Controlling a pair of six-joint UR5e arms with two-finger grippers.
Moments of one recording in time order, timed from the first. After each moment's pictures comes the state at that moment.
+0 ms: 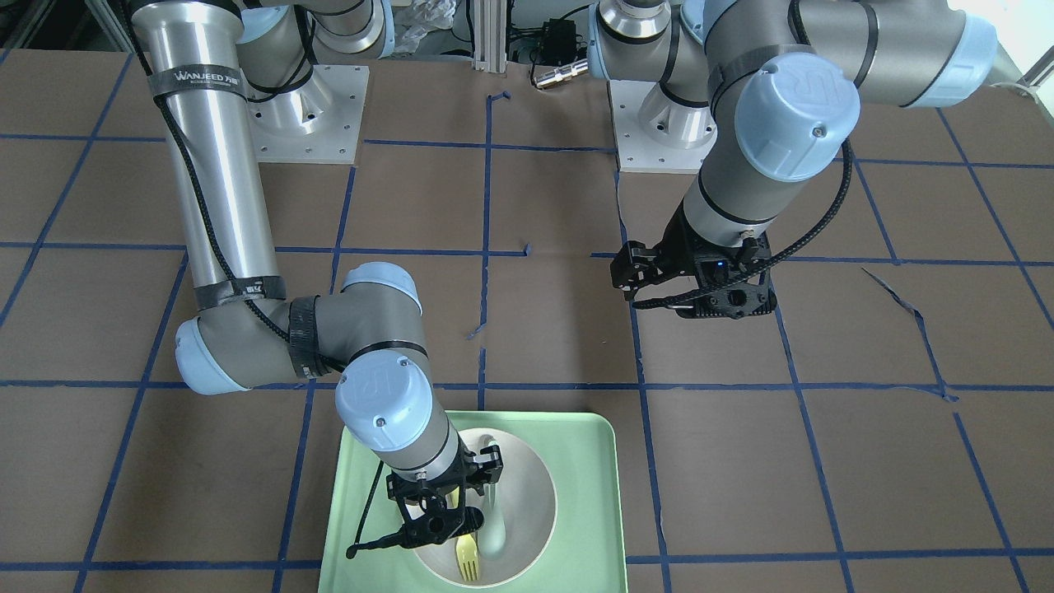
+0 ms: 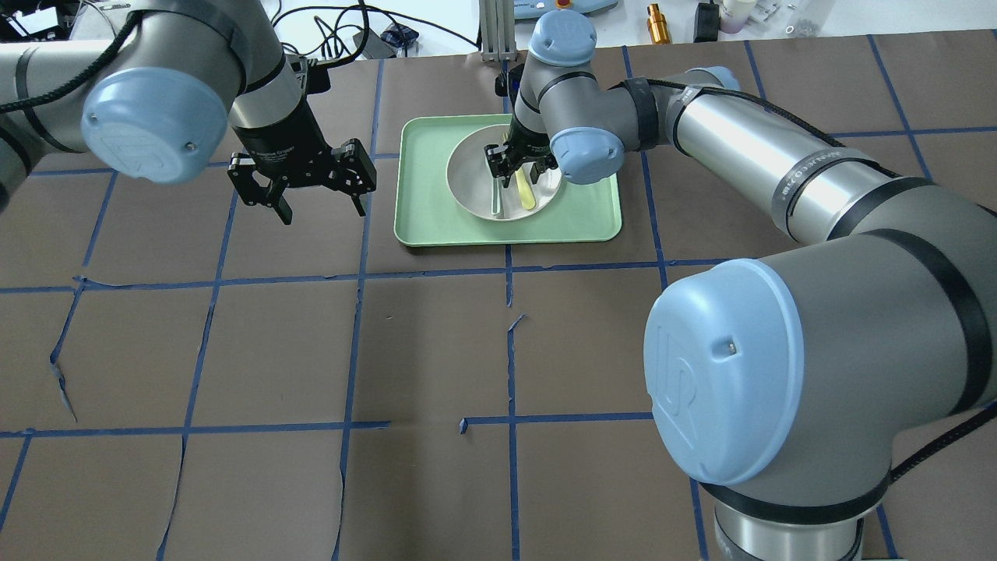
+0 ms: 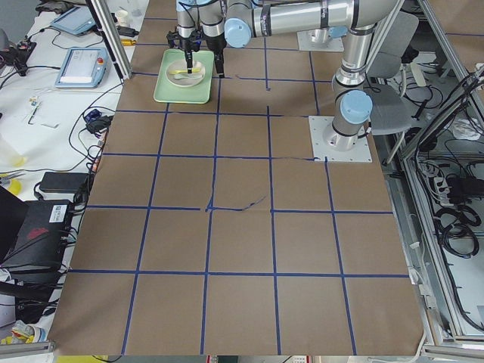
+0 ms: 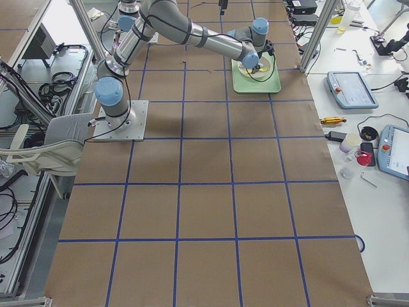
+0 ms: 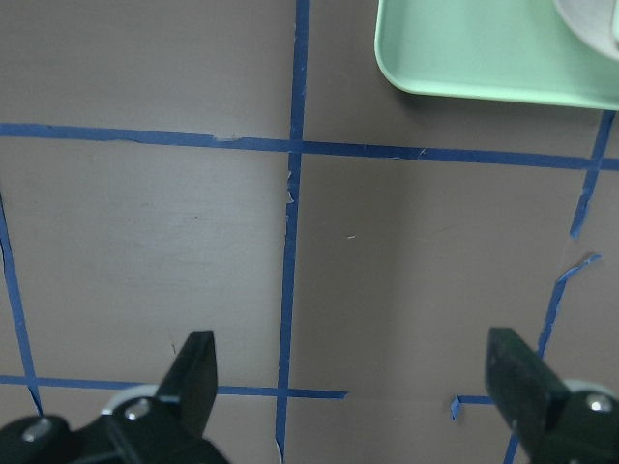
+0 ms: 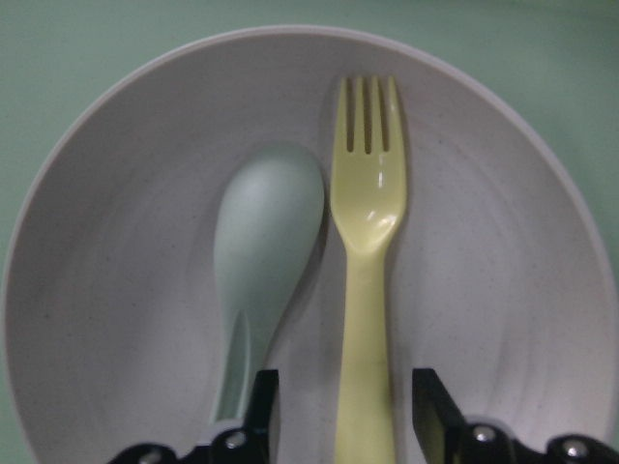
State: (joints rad) left arm -1.61 -1.75 -1.60 -1.47 1.55 -0.12; right arm 1.80 -0.80 1.30 -2.19 -1.41 0.02
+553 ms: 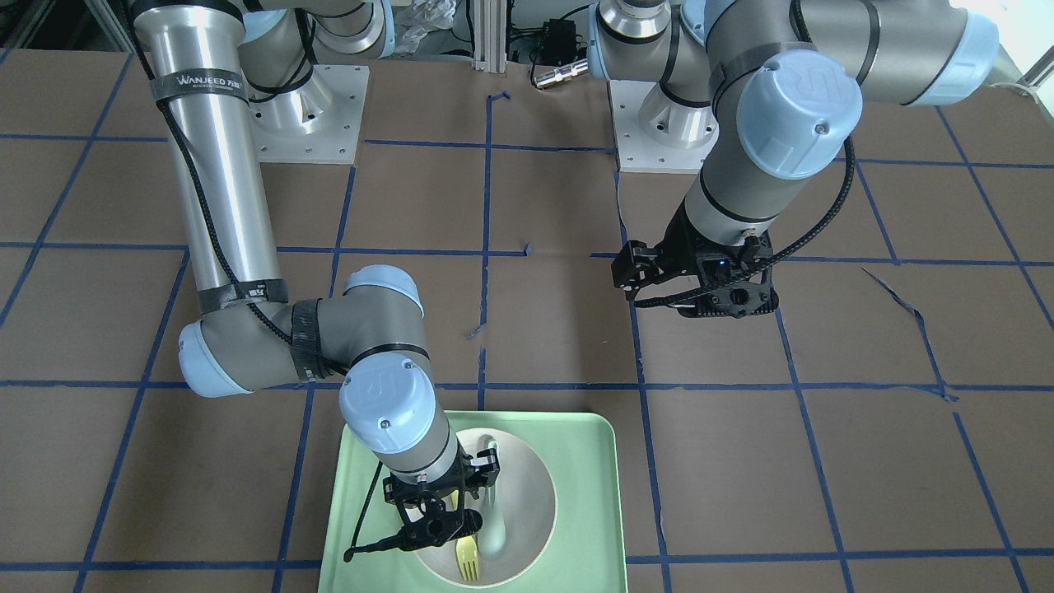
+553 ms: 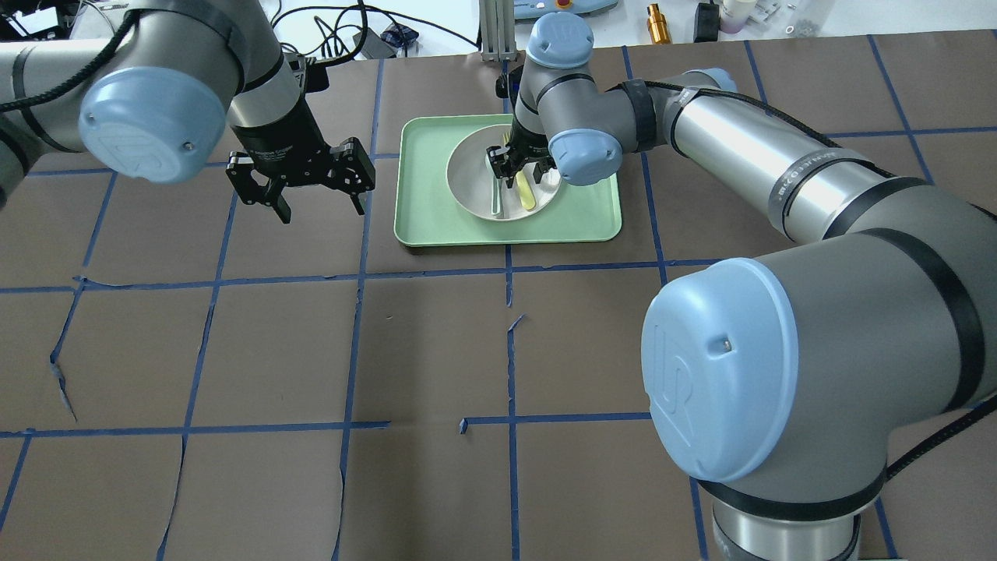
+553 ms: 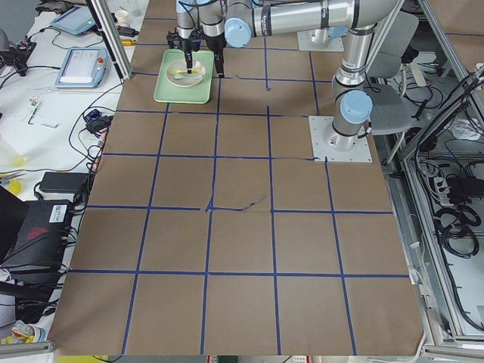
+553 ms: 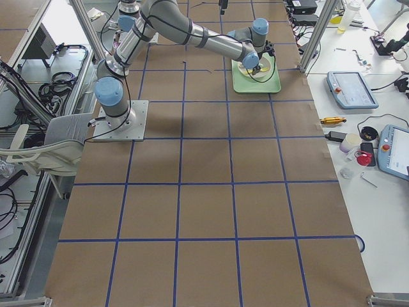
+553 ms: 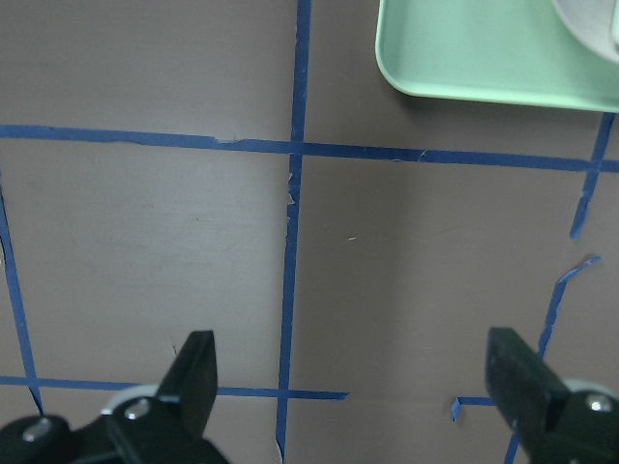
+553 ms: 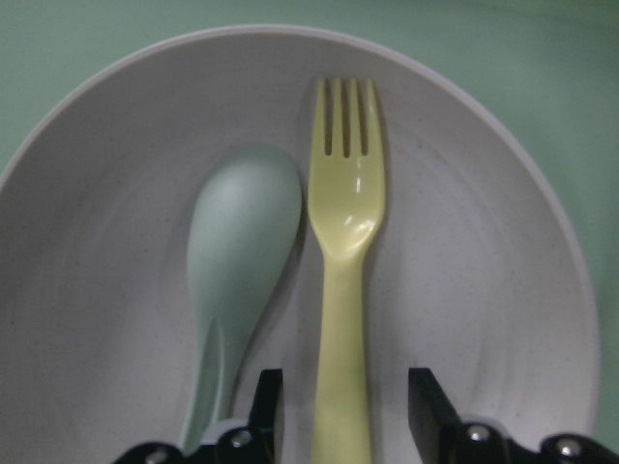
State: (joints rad) left arm -1.61 -1.75 -1.60 -1.47 1.55 -0.12; right arm 1.80 -0.79 1.30 -2.20 -1.44 0.02
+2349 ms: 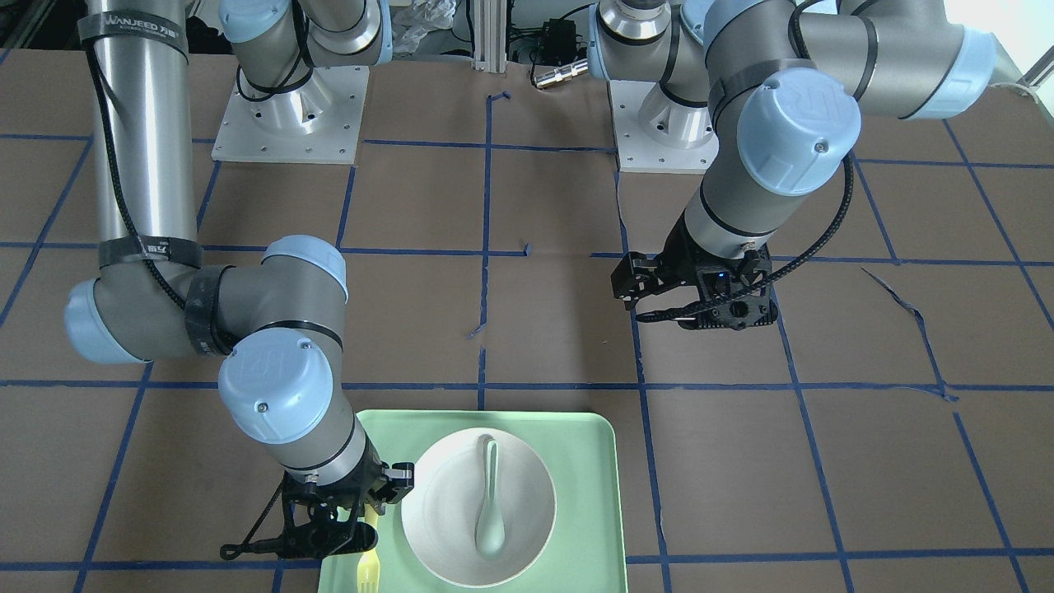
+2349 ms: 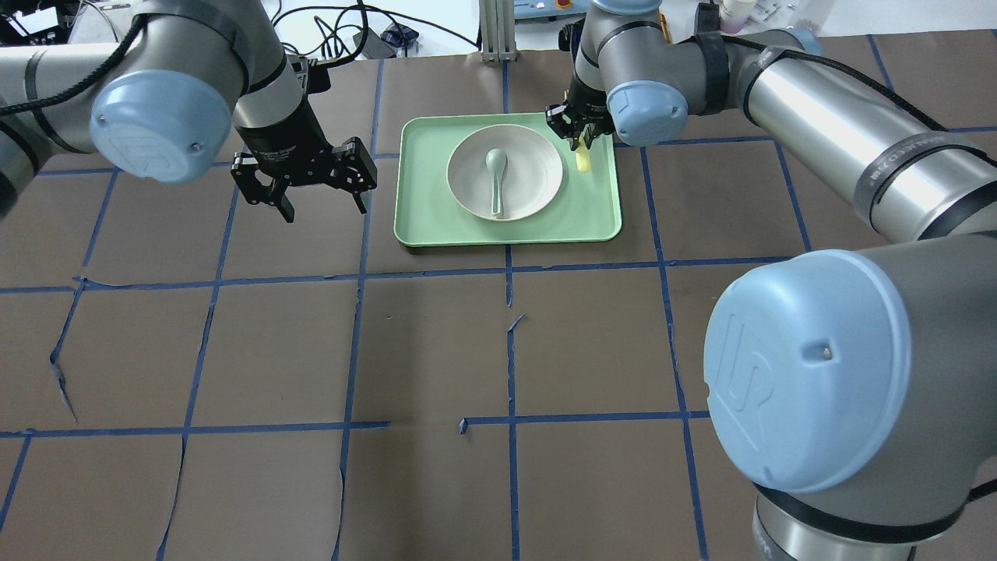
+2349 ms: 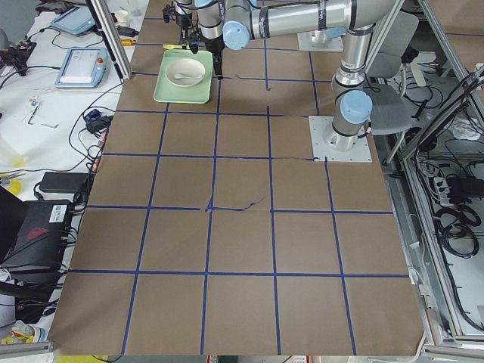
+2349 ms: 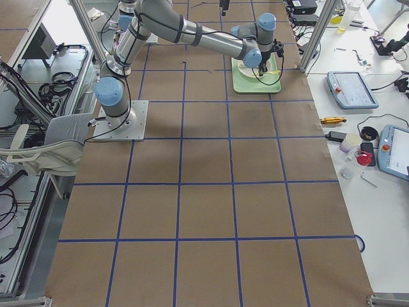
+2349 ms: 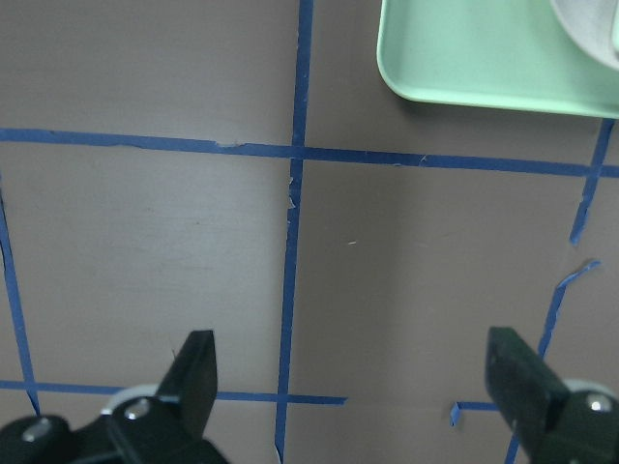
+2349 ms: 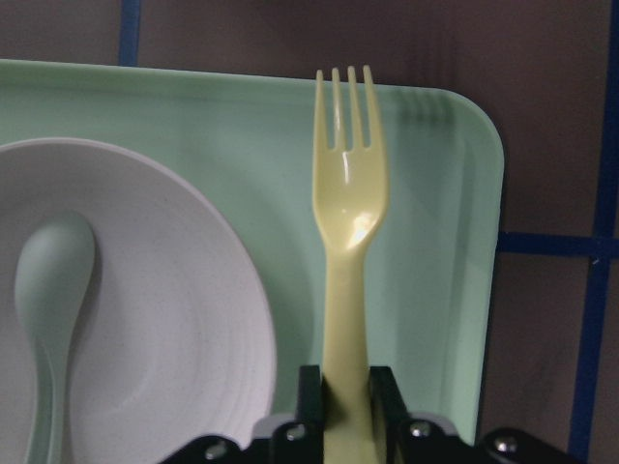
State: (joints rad) left arm -1.61 -1.77 -1.60 -1.44 1.54 -0.13; right arm 1.69 -0.89 1.32 -2.14 -1.51 0.05
